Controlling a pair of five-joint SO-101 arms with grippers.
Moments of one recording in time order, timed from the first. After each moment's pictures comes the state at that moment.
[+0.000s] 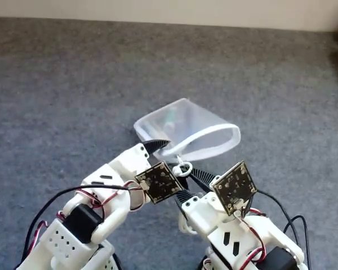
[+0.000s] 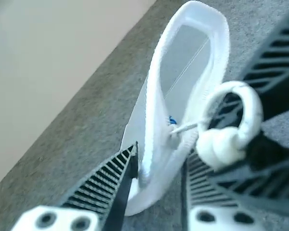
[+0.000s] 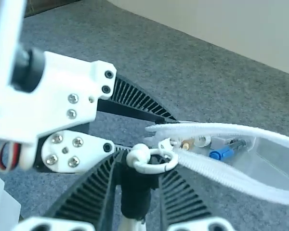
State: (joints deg) left arm 32.0 -76.6 69.8 40.7 -24.2; right arm -40.5 -98.5 56.0 71.5 3.2
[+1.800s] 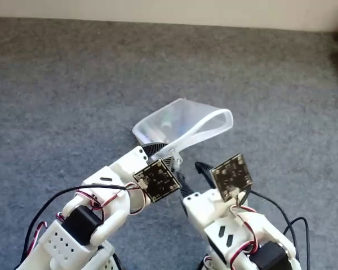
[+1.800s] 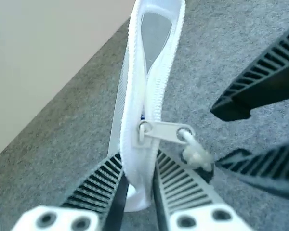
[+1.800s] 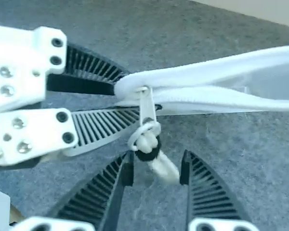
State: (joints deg) left arm 31.3 -77.1 69.8 43.6 -19.6; right arm -37.7 -98.5 61.5 74.0 -1.0
